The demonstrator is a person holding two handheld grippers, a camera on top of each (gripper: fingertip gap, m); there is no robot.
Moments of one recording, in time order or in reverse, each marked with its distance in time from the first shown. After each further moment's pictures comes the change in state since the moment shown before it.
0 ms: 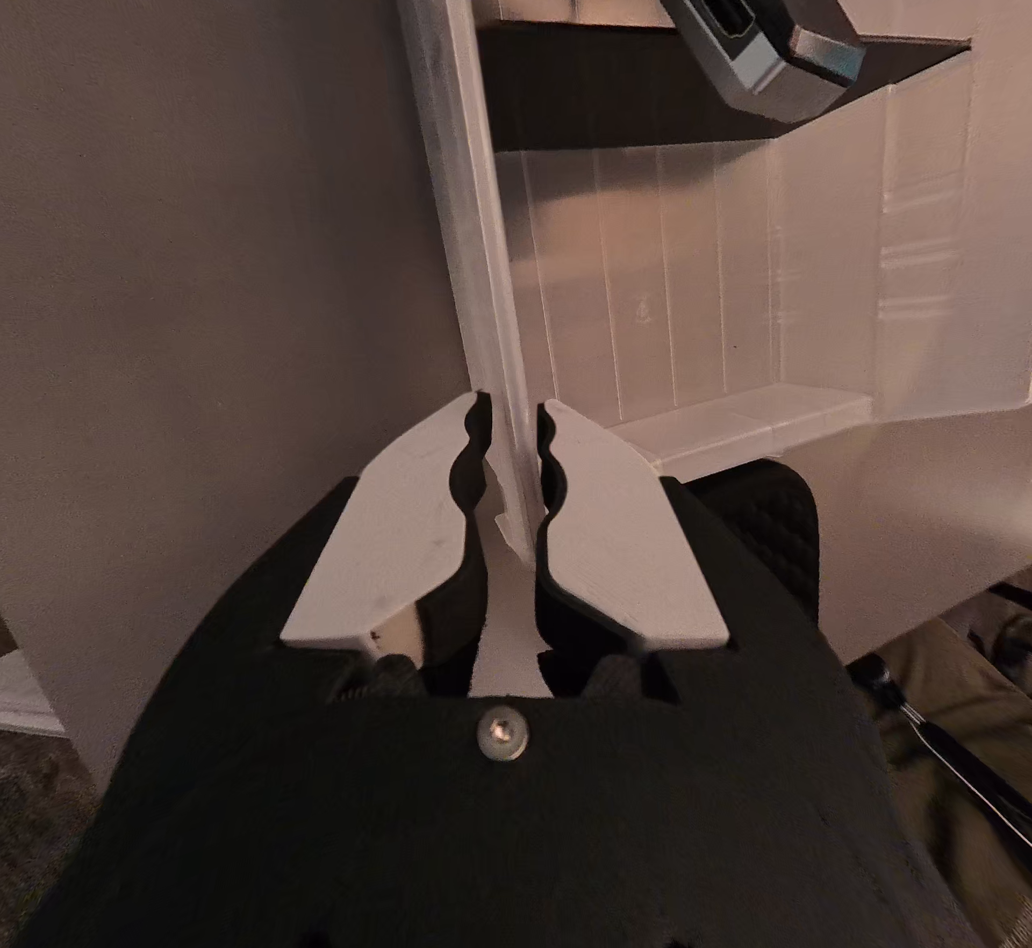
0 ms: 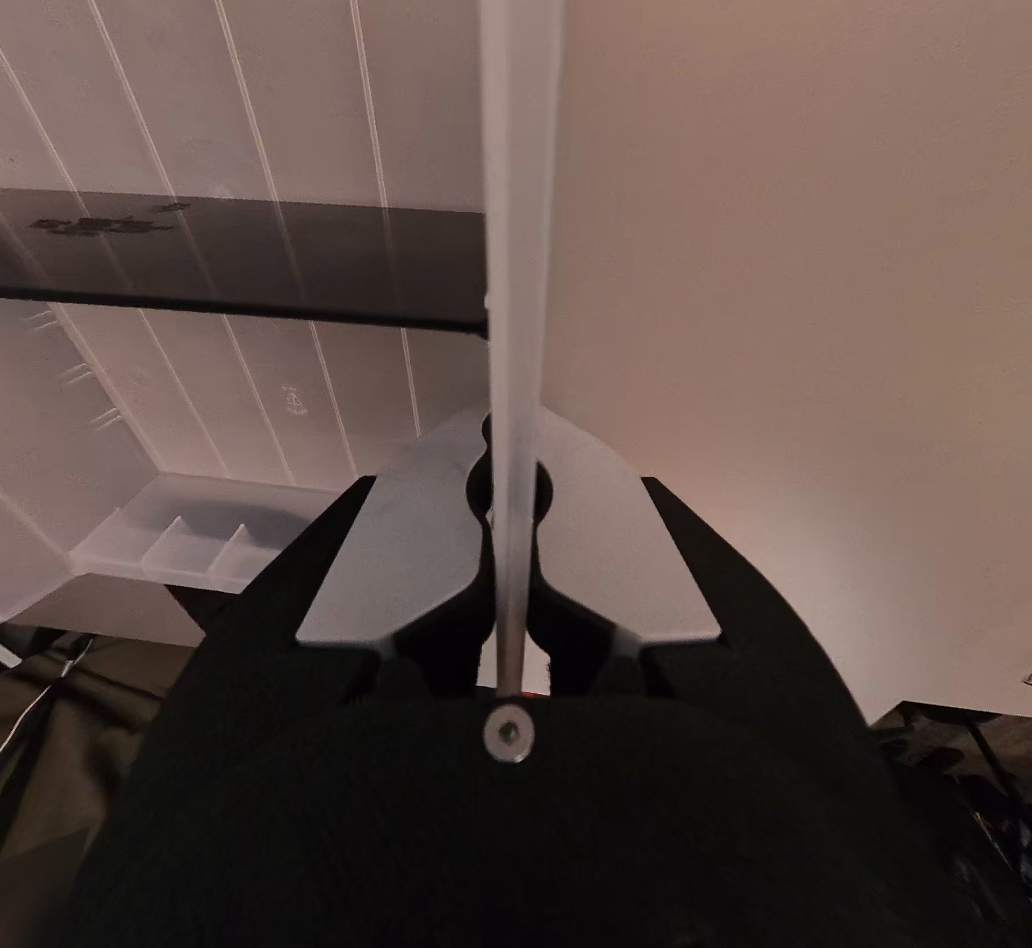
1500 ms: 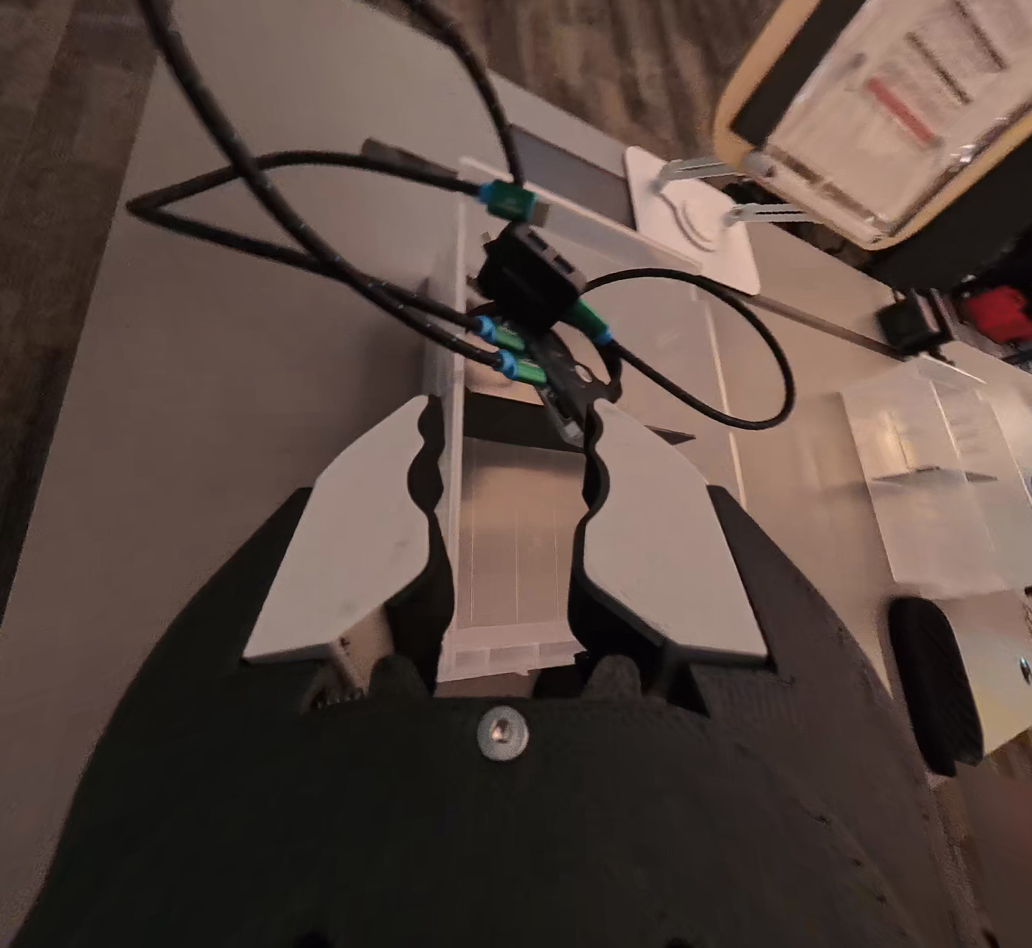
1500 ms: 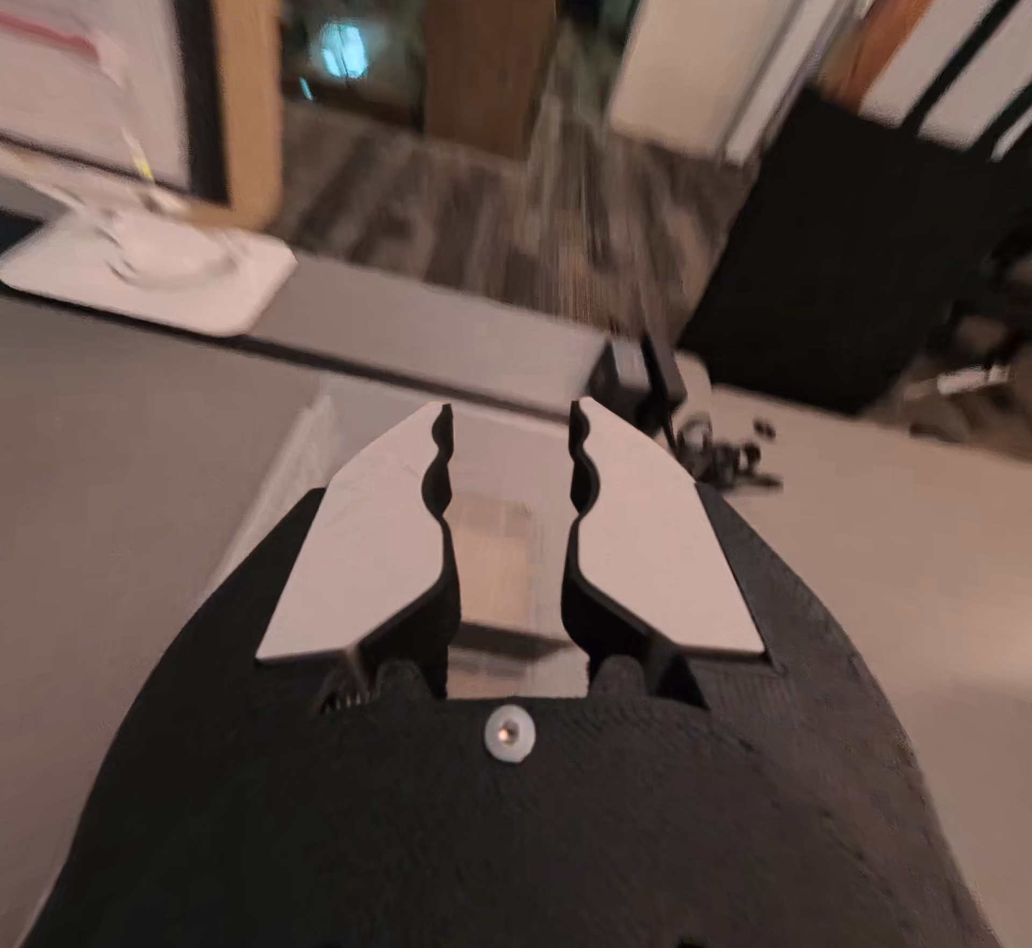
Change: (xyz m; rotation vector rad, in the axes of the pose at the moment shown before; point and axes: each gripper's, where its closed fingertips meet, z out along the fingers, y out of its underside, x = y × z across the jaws) left arm 0.009 -0.070 -0.092 0.567 0.062 -0.209; right arm -0.107 -0.074 -0.225 1.311 0.265 -0.339
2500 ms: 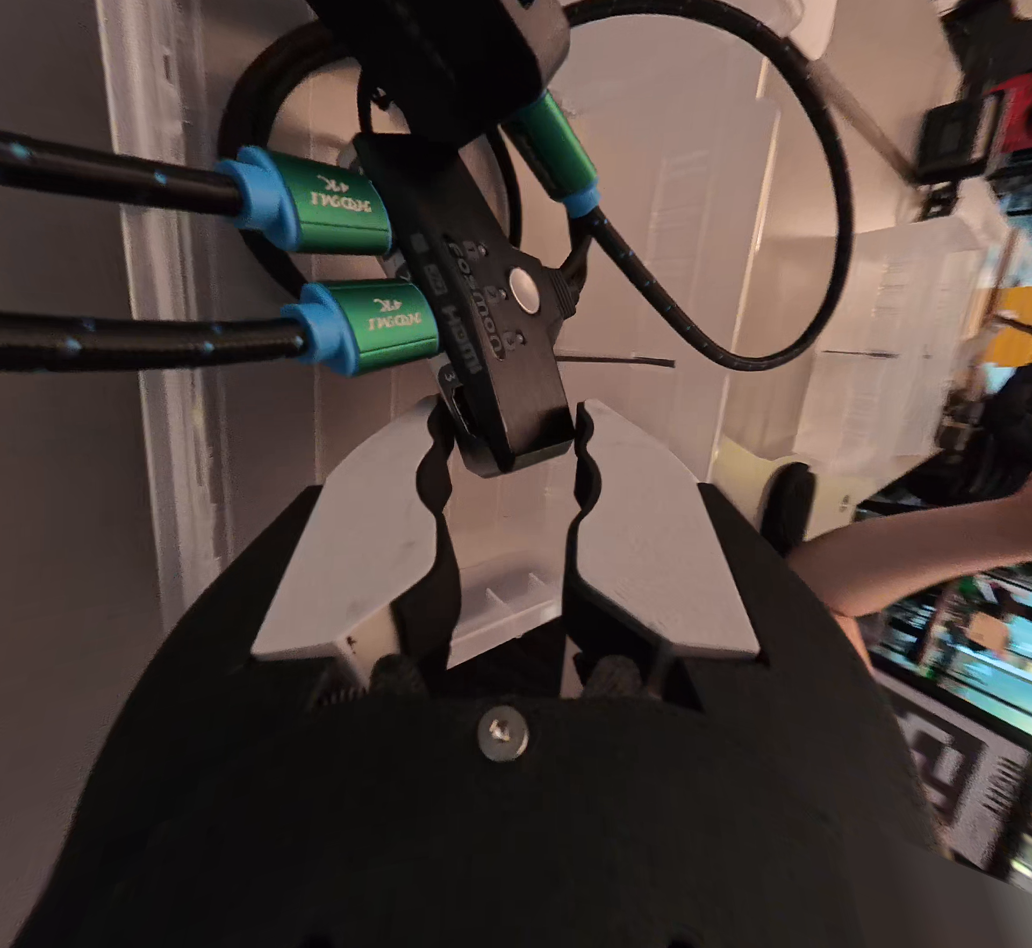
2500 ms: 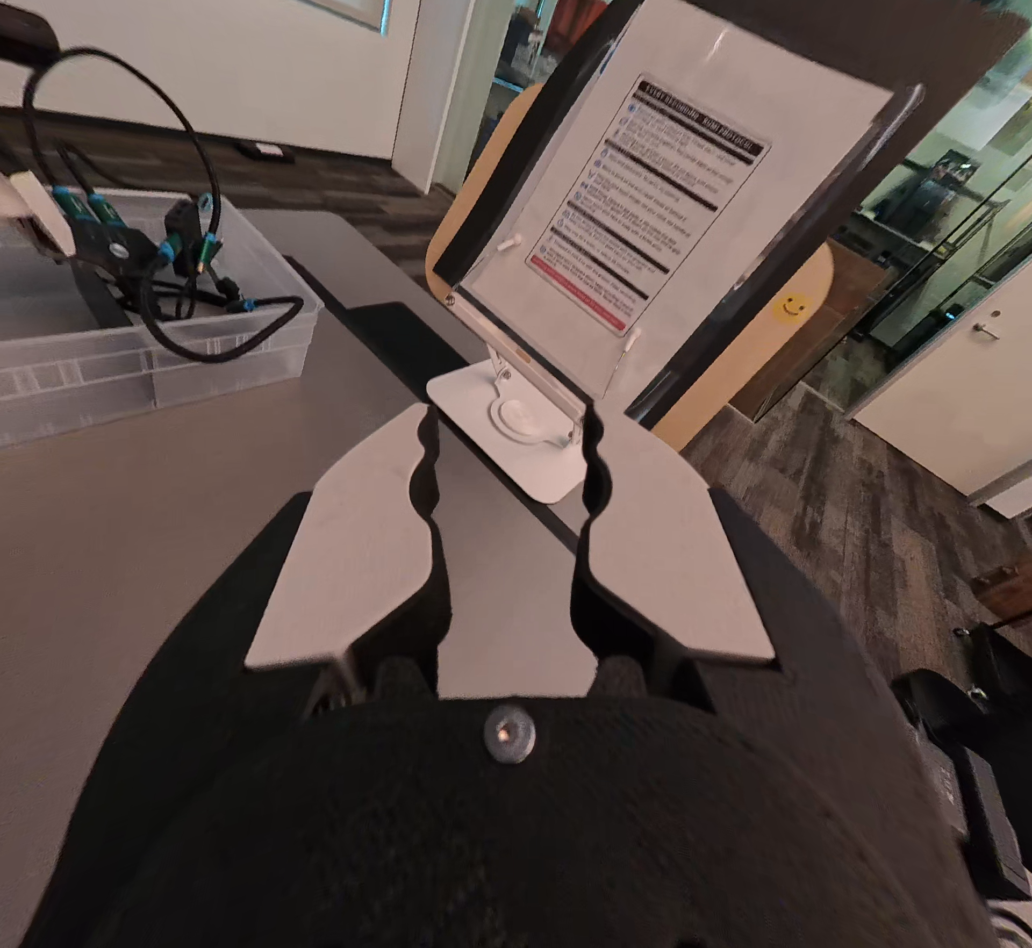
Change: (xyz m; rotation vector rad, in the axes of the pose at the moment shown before) left arm 0.044 0.078 0.096 -0.537 0.094 -0.191; right arm -0.230 -0.083 -0.019 0.347 -0.536 -0.287
